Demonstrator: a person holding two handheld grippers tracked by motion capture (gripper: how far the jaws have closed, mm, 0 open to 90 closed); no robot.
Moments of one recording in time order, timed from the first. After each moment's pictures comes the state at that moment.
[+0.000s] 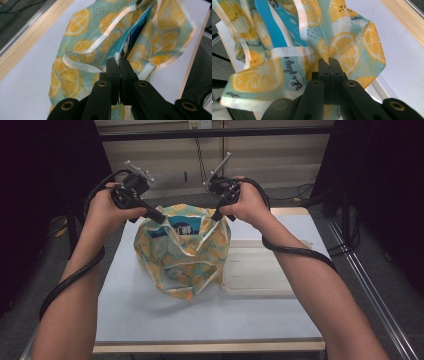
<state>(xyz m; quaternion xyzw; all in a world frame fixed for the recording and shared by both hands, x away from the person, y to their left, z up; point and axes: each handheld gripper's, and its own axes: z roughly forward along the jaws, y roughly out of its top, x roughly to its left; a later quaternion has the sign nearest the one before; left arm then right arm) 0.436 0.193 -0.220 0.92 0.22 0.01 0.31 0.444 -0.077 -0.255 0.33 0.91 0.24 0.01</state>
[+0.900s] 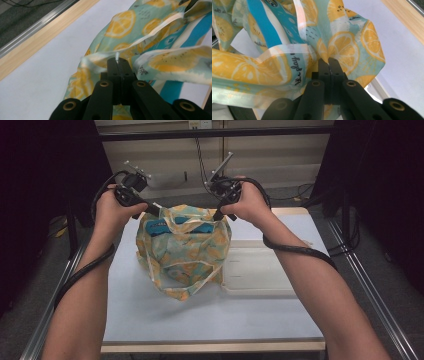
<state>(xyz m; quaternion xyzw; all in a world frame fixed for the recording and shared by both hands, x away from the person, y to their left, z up) 0.469 0.206 -0.250 0.91 0.29 0.04 0.31 0.448 -0.081 -0.257 0.33 0.91 0.24 0.01</state>
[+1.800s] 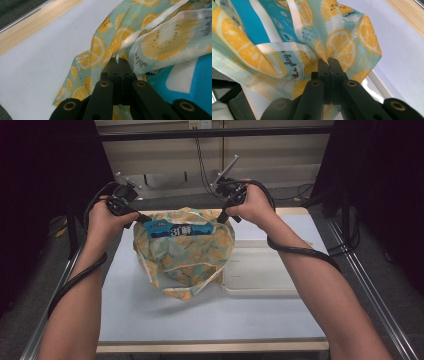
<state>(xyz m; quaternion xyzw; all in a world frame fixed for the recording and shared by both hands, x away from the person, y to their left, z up) 0.467 0.230 -0.274 0.89 0.33 0.02 0.30 0.450 -0.093 -0.266 0.34 0.91 0.24 0.00</state>
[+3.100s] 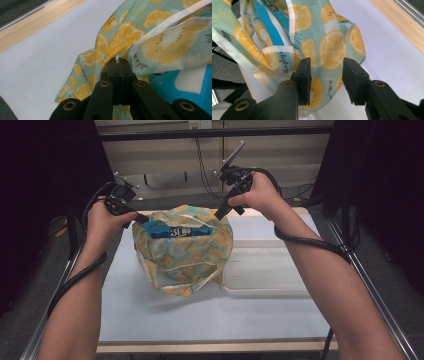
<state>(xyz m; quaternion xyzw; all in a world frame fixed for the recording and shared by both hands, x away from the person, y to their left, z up) 0.470 0.236 -0.276 0.89 0.35 0.02 0.30 0.447 -0.102 -0.234 0.34 0.90 0.26 0.00</state>
